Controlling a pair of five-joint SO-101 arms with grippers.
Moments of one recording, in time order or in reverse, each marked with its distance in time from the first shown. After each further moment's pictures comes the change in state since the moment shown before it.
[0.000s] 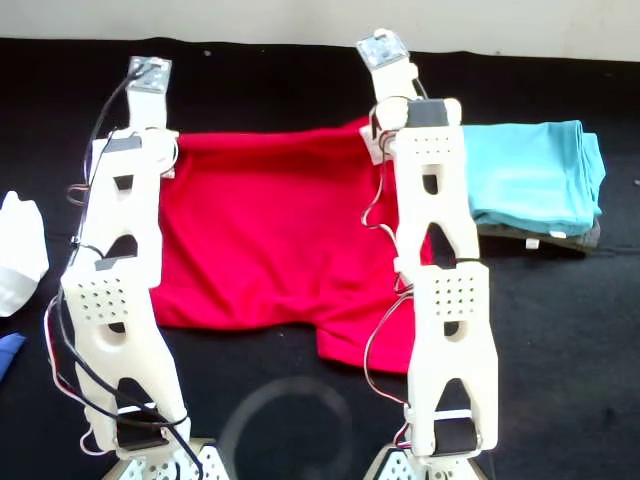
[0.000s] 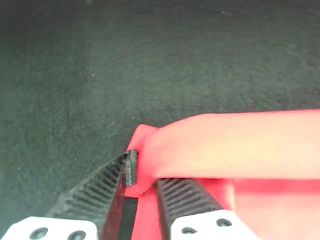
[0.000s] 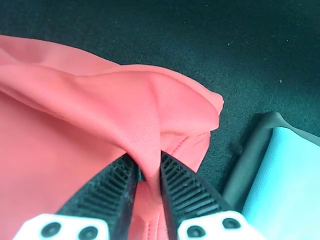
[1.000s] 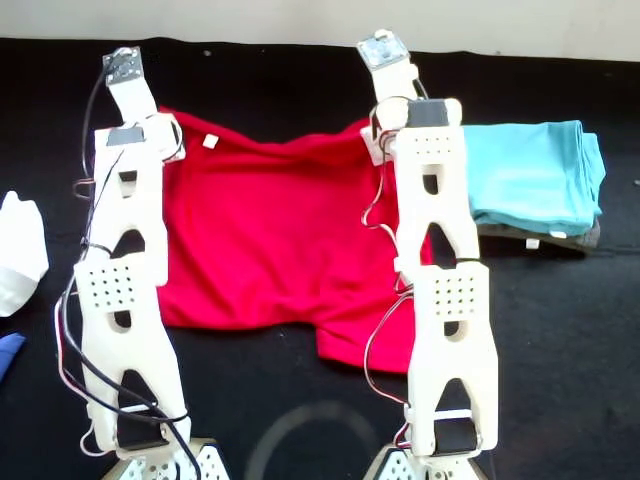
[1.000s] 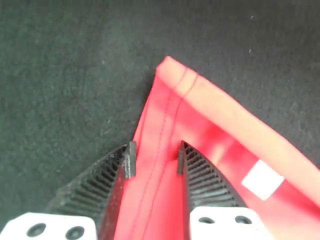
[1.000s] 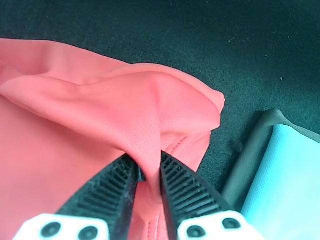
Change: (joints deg) left arm 0.9 12.2 -19.7 6.4 15.6; right arm 0.0 0.0 0.0 0.5 0.0
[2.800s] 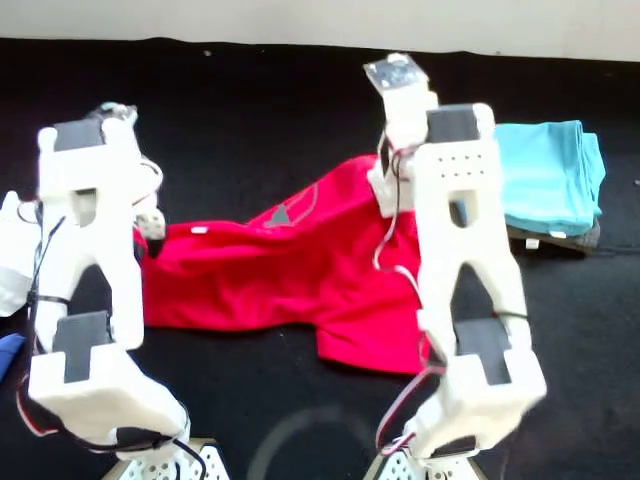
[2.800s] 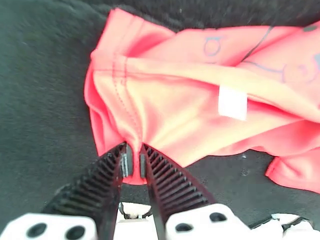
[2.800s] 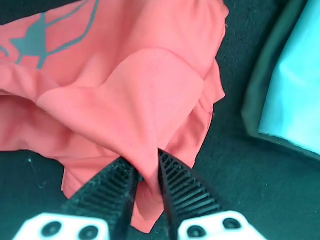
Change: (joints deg) left arm -0.7 -51.9 44.5 47.2 -4.0; right arm -2.7 -49.7 52.9 13.2 -6.3
